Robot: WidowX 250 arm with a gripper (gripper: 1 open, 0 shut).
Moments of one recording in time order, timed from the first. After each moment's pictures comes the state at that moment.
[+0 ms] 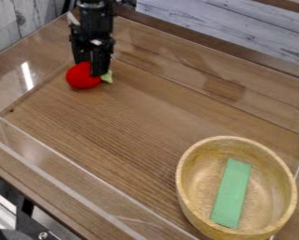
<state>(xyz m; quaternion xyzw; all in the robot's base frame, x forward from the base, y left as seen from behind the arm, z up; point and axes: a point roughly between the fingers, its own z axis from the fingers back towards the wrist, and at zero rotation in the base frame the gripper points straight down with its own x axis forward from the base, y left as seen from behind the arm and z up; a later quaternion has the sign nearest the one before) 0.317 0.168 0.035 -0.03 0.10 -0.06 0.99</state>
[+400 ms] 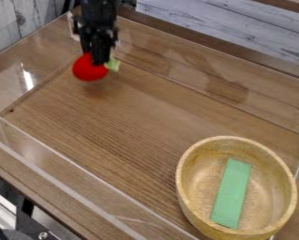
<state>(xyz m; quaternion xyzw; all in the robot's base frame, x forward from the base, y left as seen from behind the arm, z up) 0.322 0.154 0.081 -0.07 0.06 -0.06 0.99</state>
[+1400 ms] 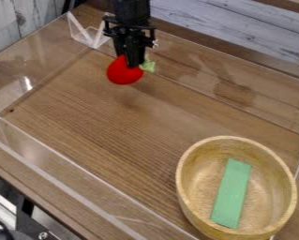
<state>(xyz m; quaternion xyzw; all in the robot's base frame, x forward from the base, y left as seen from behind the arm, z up) 0.340 0.086 0.066 -0.10 0.06 -0.07 0.99</state>
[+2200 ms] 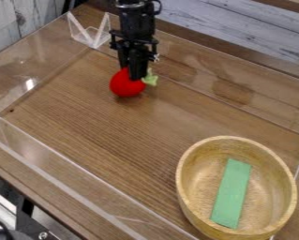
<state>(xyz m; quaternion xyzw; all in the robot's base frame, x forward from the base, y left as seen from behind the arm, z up) 0.334 0.093 0.044 -0.11 0.09 -0.09 0.99</state>
